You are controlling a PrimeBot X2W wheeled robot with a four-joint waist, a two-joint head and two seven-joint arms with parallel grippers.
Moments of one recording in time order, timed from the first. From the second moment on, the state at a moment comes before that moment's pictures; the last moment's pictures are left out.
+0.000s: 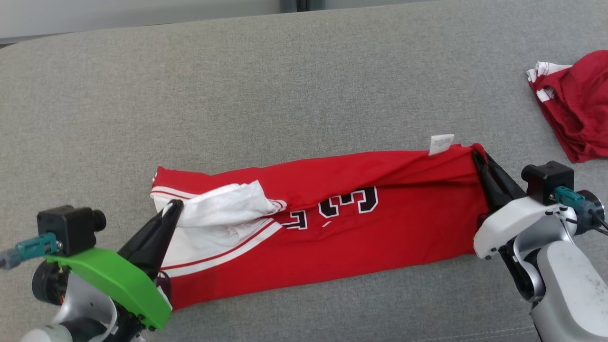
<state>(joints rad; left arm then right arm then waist) -0.05 0.38 -0.17 -0.35 -0.76 -0.02 0.46 -0.30 -0.26 0.13 0.29 0.25 0.13 -0.05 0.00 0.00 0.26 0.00</state>
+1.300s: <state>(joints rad) 0.07 0.21 -0.14 -0.10 -0.51 0.11 -0.08 -0.15 -0.14 -0.10 0.30 0.18 0.13 0.12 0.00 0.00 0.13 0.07</state>
